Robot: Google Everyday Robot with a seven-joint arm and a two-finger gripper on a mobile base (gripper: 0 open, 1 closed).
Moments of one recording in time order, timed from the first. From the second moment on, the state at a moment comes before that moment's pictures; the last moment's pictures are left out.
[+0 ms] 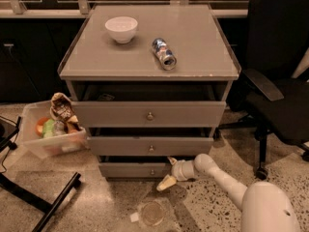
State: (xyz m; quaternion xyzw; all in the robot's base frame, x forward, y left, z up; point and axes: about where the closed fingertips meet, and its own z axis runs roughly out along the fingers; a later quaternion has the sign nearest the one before) arm 0.649 -0.075 0.226 -0.49 0.76 0.26 0.34
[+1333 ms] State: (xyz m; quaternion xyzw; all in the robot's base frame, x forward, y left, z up) arm 0.684 -0.102 0.182 -0.47 0.79 0.20 0.33
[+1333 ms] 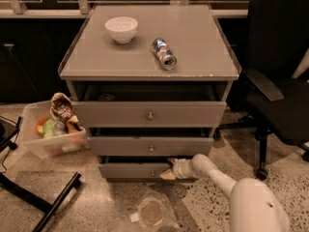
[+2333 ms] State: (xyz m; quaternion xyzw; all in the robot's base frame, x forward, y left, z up) arm 0.666 -0.118 0.193 -0.46 0.80 0.19 0.33
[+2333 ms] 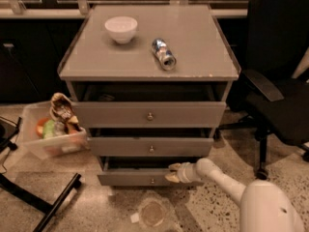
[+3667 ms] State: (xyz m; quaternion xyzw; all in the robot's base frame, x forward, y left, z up) arm 0.641 -0.122 0.178 -0.46 0.81 0.20 0.31
